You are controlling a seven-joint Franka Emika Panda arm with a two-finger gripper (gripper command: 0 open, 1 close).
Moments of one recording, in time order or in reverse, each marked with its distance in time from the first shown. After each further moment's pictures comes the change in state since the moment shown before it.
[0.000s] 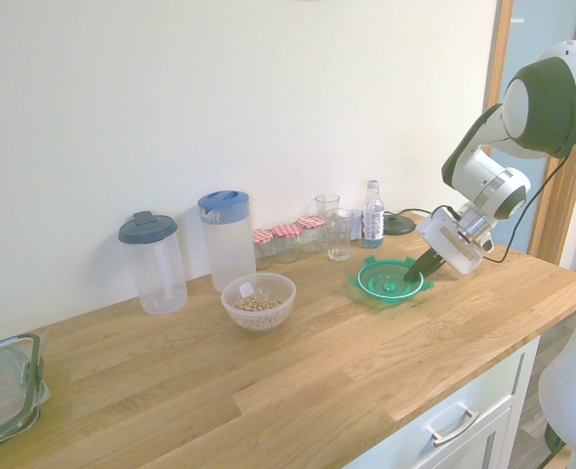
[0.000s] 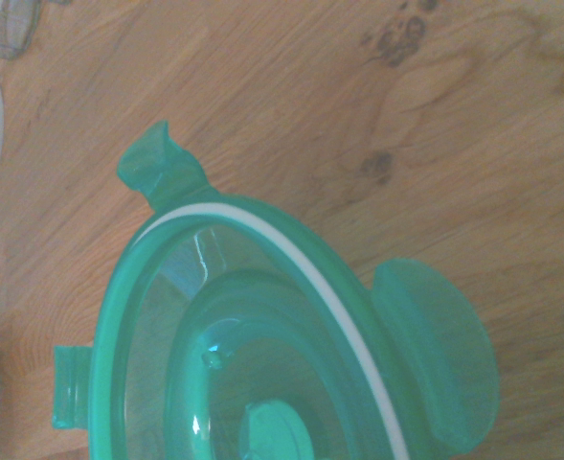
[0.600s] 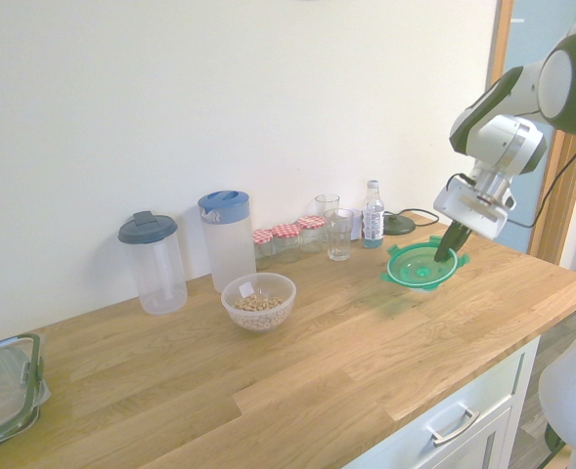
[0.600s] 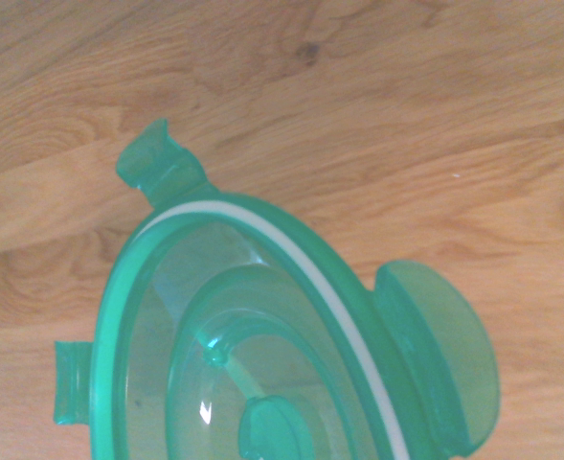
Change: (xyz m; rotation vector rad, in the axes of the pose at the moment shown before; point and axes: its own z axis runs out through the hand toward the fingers) arm -0.069 -0.050 -0.123 -0.404 0.141 -0.070
